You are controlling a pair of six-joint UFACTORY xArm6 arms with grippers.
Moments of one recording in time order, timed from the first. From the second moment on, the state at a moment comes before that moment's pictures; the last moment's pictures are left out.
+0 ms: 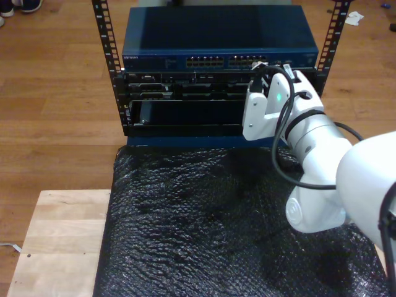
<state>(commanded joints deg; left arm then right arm) 78.9 -32.6 -3.9 5.1 58.5 -182.1 16.6 16.2 -39.5 3.6 -68.4 -90.5</state>
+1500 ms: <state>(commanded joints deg) 78.9 -32.6 -3.9 5.1 58.5 -182.1 26.7 42.2 -66.3 35.2 -81.9 -104.1</state>
